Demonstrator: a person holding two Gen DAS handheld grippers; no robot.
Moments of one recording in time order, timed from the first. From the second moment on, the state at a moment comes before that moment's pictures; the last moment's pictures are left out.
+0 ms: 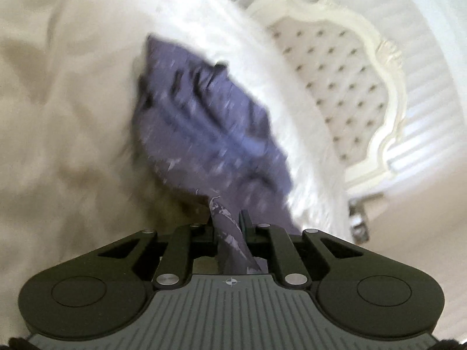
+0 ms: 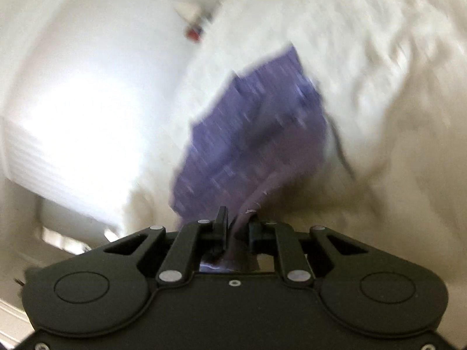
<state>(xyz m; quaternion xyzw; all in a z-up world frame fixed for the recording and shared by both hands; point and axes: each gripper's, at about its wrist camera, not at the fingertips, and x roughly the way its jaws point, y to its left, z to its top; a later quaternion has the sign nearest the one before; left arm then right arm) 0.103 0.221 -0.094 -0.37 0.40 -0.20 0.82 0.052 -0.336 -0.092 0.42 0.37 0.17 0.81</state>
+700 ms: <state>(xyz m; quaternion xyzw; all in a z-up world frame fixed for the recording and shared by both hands) 0.292 0.226 -0.069 -0.41 0.28 -0.13 0.86 0.269 -0.333 -0.071 0.43 0.26 0.15 0.85</state>
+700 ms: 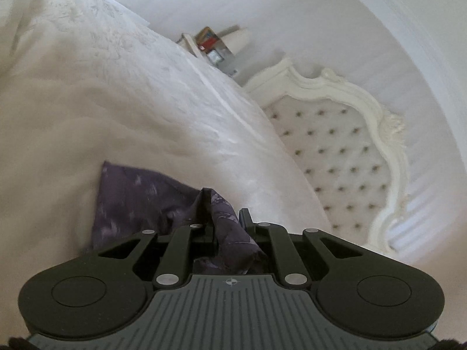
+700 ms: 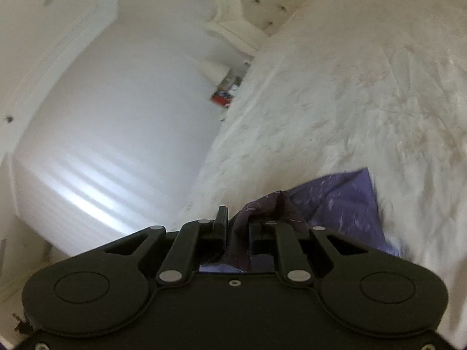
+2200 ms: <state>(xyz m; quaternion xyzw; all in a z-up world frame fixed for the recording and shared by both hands) 0.387 0.116 -0.147 -0.04 0.38 -0.03 0.92 0.331 -0.138 -0.145 -0.04 0.37 0.14 0.92</state>
